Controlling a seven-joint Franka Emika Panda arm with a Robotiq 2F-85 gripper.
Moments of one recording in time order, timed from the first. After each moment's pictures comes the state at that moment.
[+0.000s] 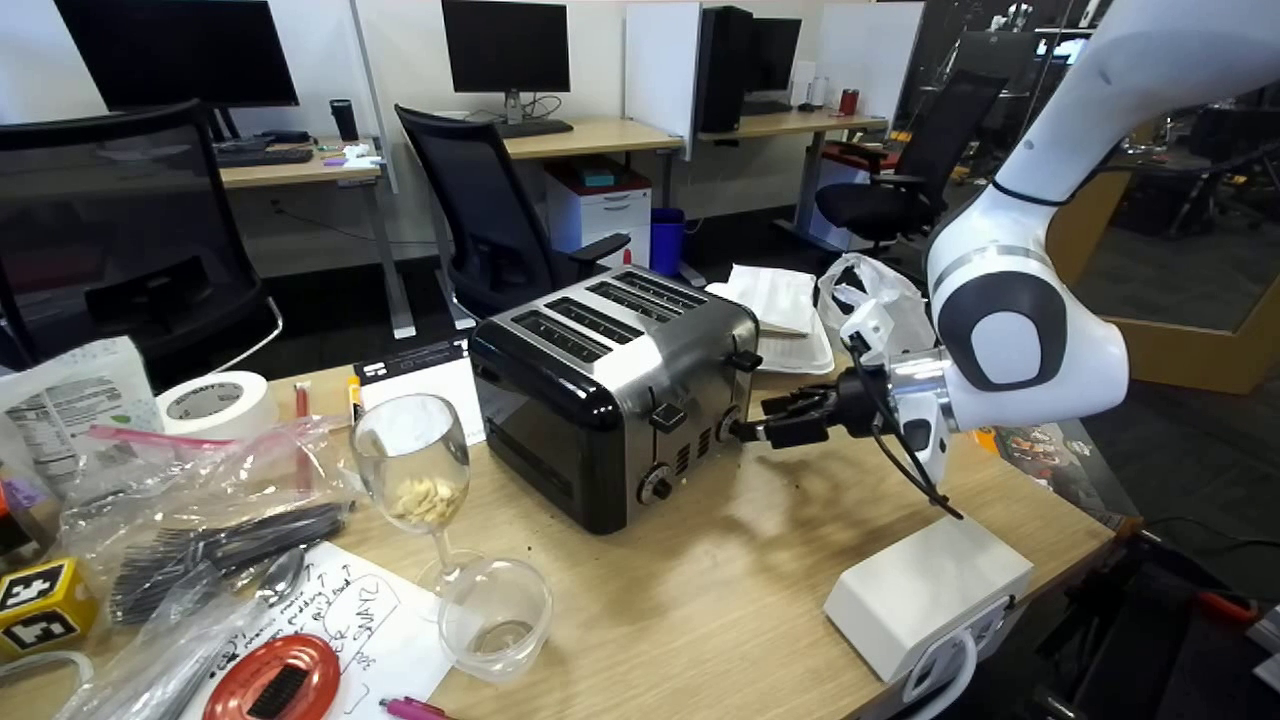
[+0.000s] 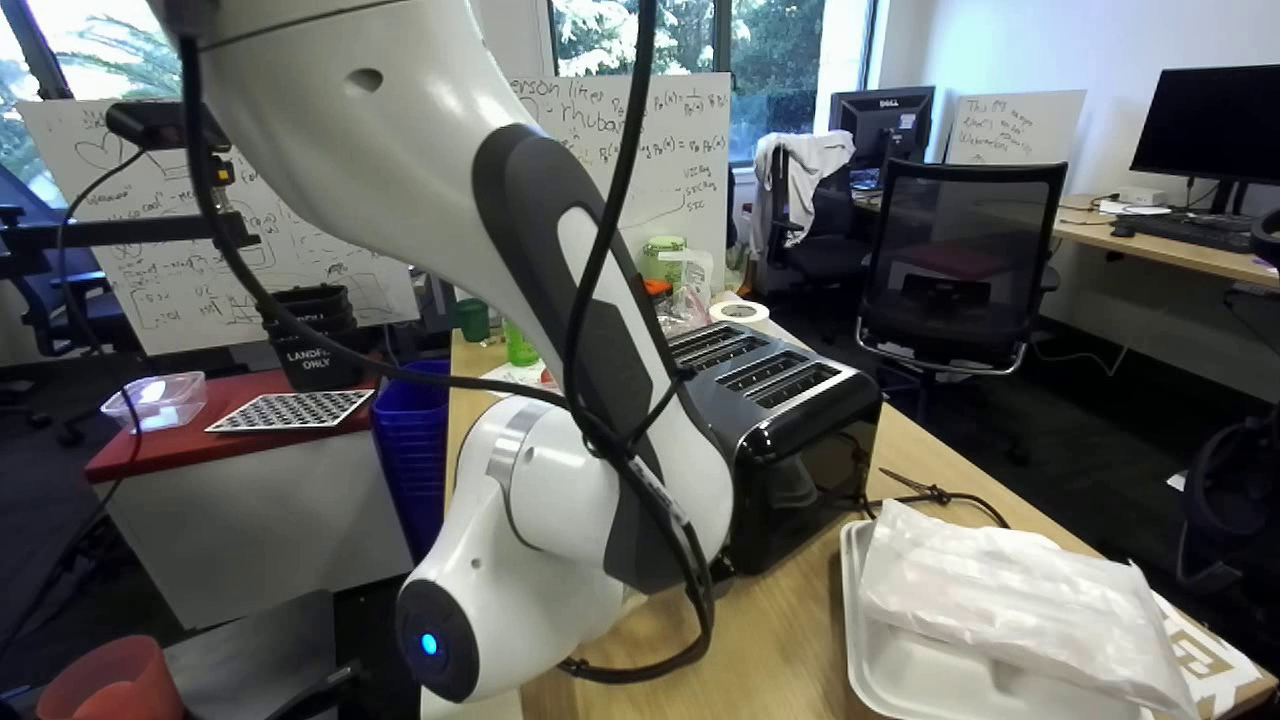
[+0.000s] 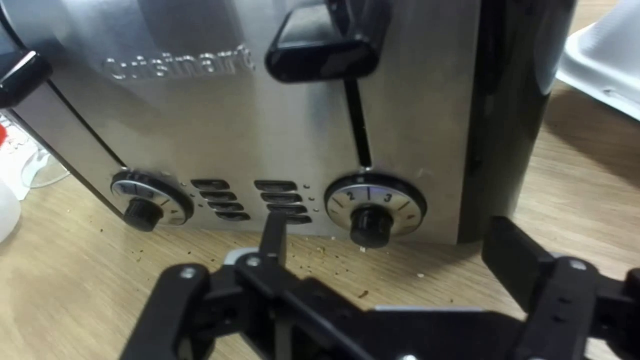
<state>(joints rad) -0.02 0.48 0.05 -2.45 2.60 2.30 0.37</state>
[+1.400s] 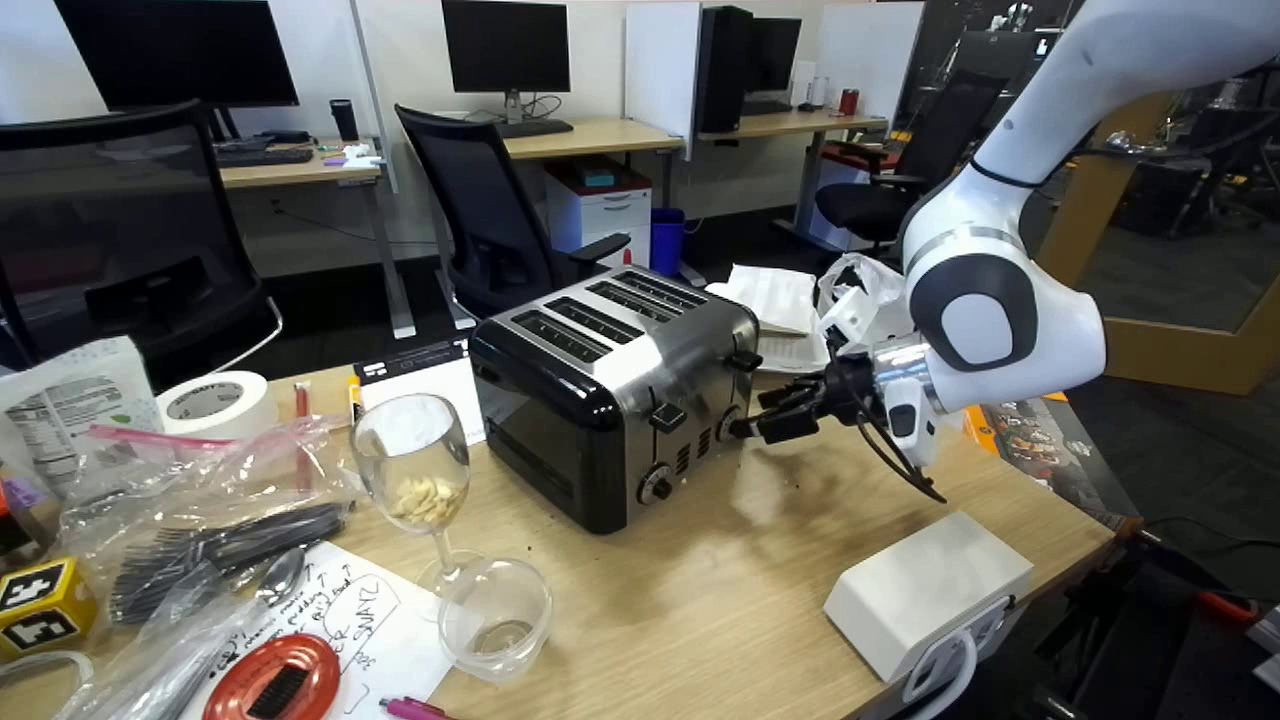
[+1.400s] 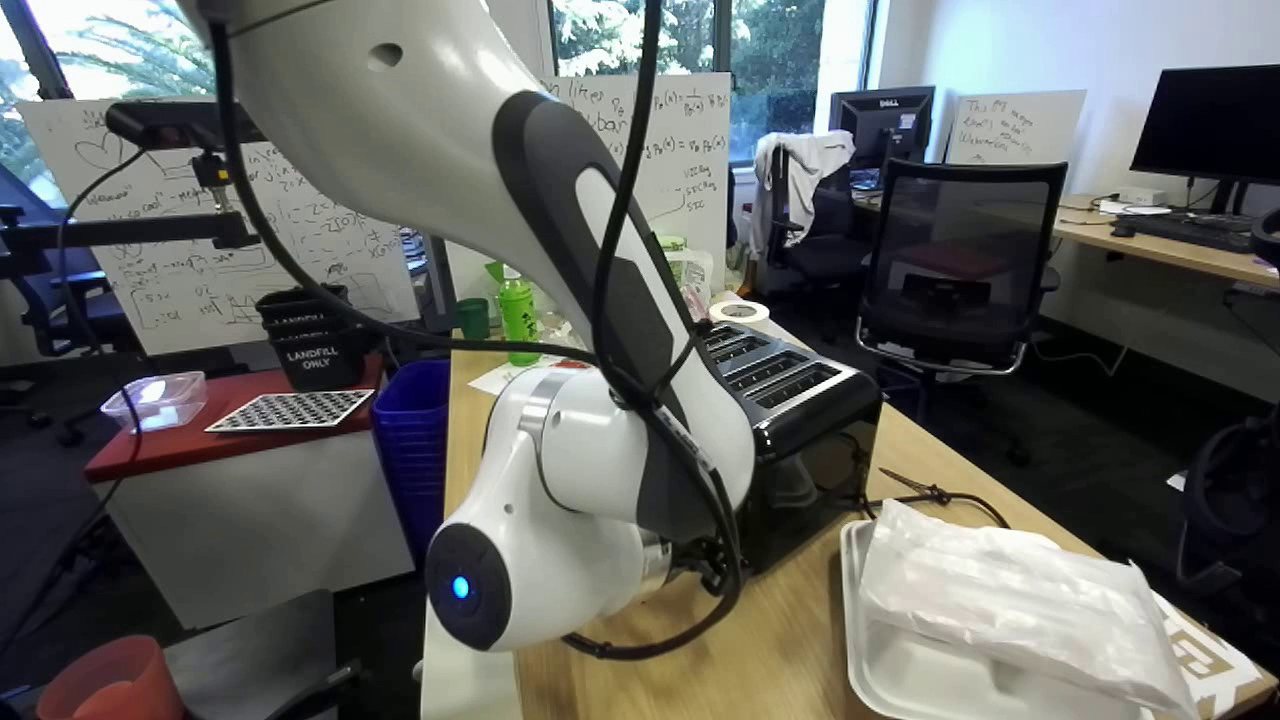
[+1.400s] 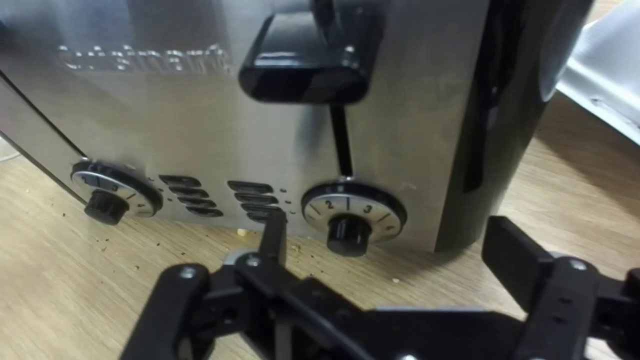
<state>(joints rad) 0.03 0.48 0.03 -2.38 2.60 2.45 0.36</state>
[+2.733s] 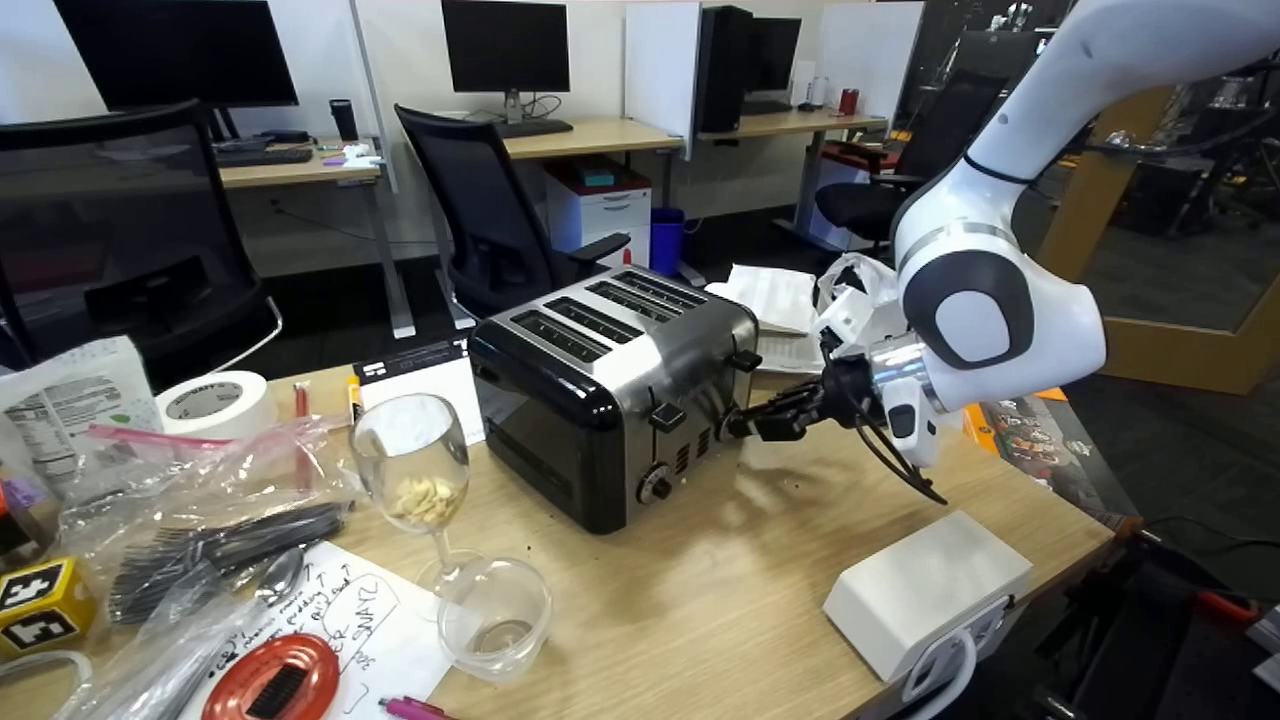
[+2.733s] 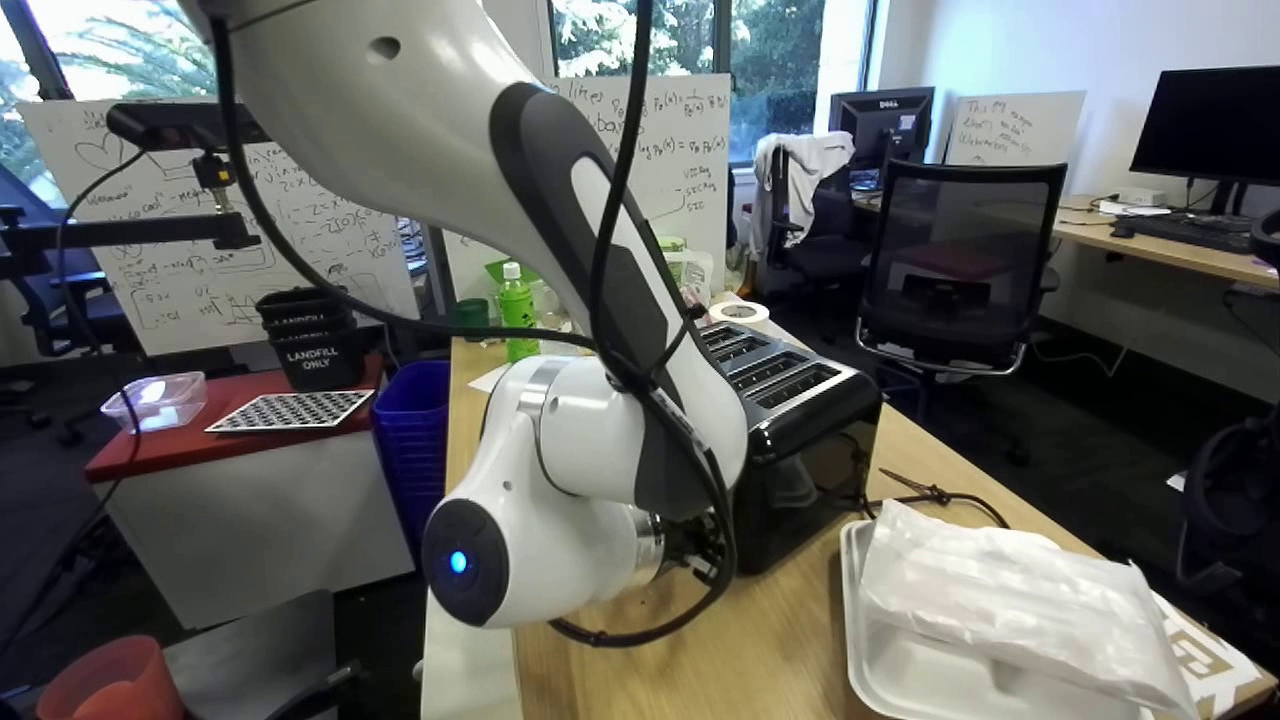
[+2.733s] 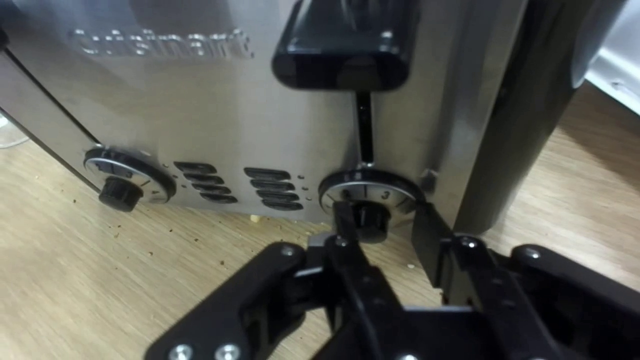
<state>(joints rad) 0.04 0.47 0.05 -2.38 2.60 2.52 0.38</state>
